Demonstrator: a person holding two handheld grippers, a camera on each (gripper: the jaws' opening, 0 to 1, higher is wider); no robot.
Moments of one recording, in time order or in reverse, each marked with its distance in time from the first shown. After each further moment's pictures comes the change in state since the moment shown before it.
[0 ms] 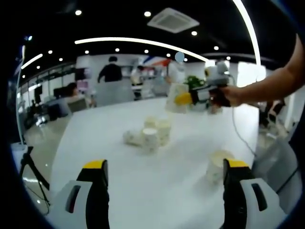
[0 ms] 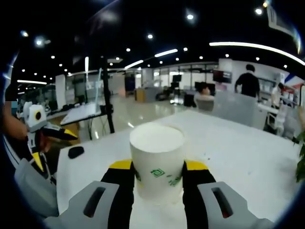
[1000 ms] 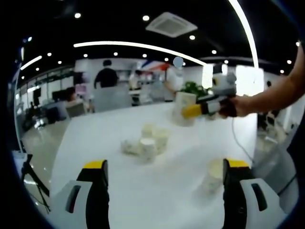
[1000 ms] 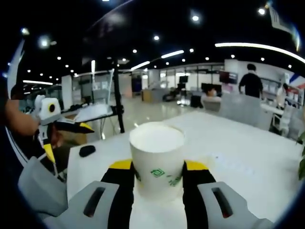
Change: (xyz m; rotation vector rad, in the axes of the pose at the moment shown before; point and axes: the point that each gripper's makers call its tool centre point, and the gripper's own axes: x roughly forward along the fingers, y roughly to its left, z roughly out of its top) left arm 0.005 -0.012 0.028 0.007 -0.046 -0.021; right arm -0.027 0.036 -0.004 -0.030 -0.001 0.063
